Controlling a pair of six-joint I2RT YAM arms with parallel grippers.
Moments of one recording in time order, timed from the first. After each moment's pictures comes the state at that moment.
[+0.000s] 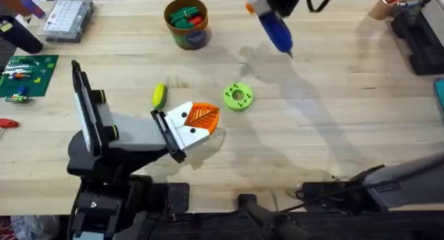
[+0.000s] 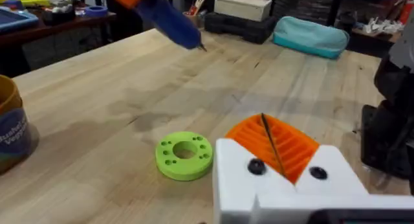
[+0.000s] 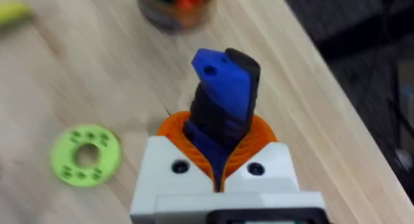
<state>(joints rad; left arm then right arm) -0.08 0.00 0.01 -0.09 0.96 -0.02 0.41 1.67 1.59 -0.75 -0.15 -0.55</state>
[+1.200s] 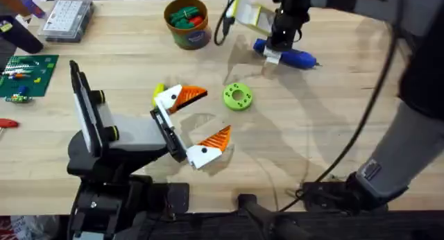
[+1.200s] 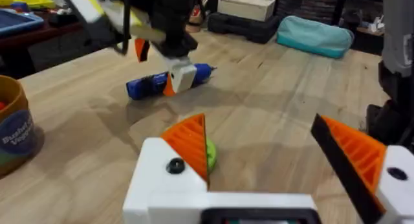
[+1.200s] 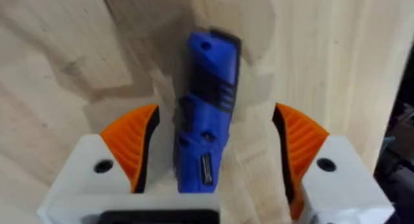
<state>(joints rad) -0.08 0.00 0.01 -0.08 0.95 -0.01 0.36 2.03 1.60 -0.83 0.21 -0.90</state>
